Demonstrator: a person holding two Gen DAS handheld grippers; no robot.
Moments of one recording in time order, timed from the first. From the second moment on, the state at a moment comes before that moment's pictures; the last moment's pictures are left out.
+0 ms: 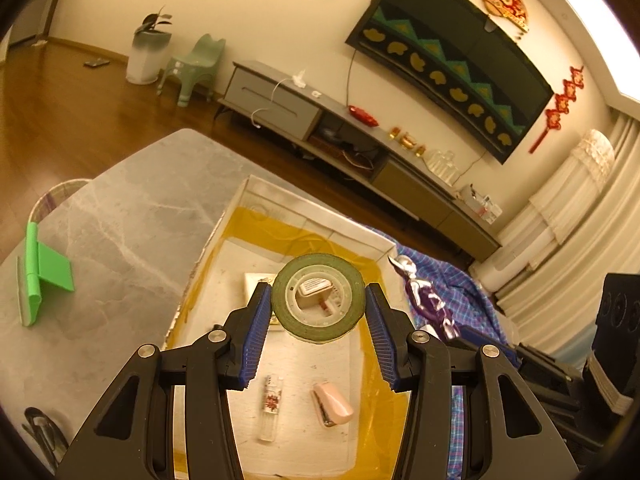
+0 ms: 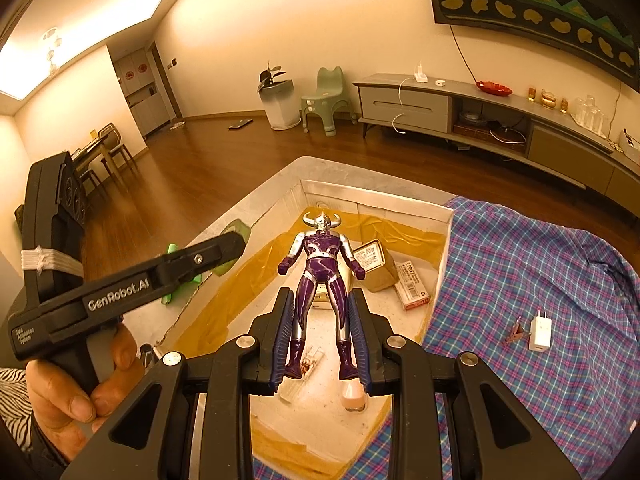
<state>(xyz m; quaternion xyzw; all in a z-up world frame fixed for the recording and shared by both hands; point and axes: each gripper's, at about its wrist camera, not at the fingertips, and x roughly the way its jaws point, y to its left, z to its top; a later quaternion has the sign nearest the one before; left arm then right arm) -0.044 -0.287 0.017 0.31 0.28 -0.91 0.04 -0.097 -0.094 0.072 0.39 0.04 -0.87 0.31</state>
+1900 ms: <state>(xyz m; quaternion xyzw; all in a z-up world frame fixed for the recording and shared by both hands) -0.072 -0.307 -0.065 0.46 0.40 -0.79 0.05 -0.184 -0.150 -0.025 0.52 0.17 -0.79 0.28</state>
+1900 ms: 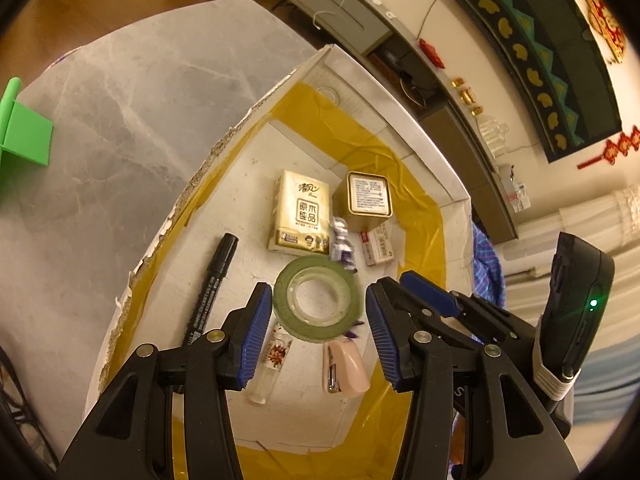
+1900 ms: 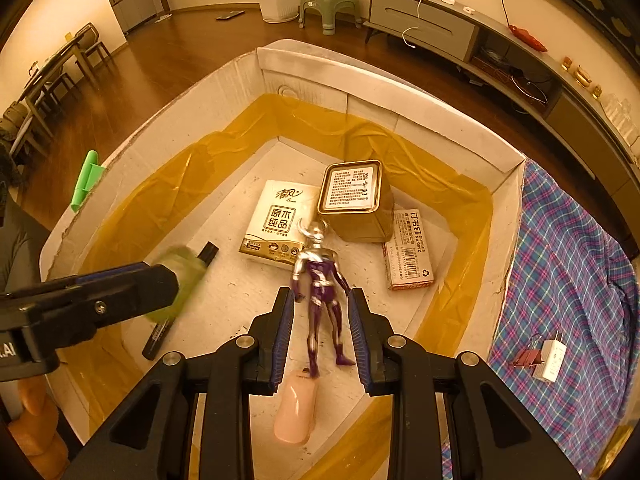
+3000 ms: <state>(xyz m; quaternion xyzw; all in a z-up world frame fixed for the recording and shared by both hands) -0.048 -0.242 0.040 0.37 0.21 -0.90 0.07 -0.108 -0.074 0.032 0.45 0.06 -0.81 0.37</state>
